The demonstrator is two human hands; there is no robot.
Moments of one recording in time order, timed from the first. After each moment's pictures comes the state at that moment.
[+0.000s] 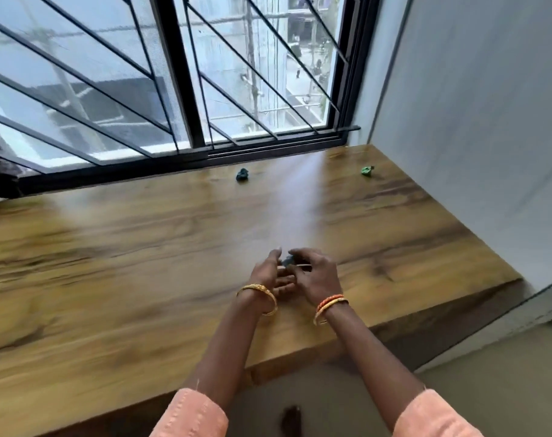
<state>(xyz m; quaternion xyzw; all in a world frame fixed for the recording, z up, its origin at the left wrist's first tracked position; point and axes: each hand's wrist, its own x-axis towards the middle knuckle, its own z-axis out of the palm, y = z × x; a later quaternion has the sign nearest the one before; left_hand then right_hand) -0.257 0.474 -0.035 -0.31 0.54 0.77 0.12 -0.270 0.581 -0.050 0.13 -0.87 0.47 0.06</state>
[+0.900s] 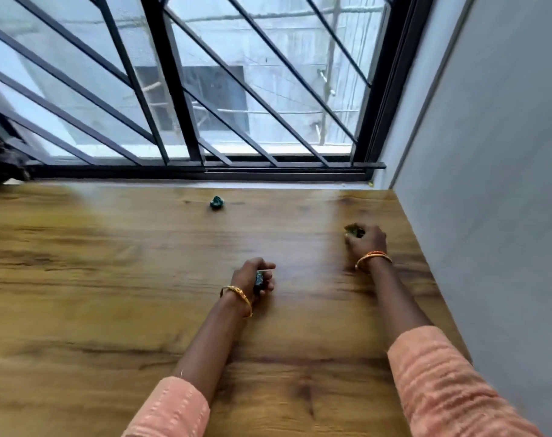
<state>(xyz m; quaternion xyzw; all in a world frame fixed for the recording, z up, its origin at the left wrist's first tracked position) -0.440 0.552 -0.033 -0.41 0.49 0.77 0.01 -0.609 0.721 -0.036 0.06 -0.90 0.43 -0.01</state>
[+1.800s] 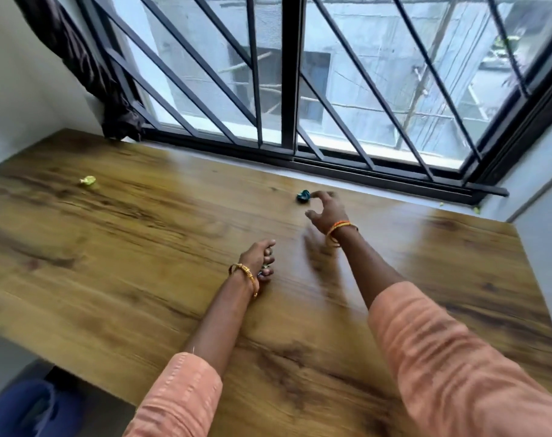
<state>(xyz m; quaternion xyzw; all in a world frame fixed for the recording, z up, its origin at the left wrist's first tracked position) -0.384 0.427 -0.039 -0.48 0.44 0.75 -0.10 -0.566 0.480 -0.032 0.34 -0.86 0.35 -0.14</state>
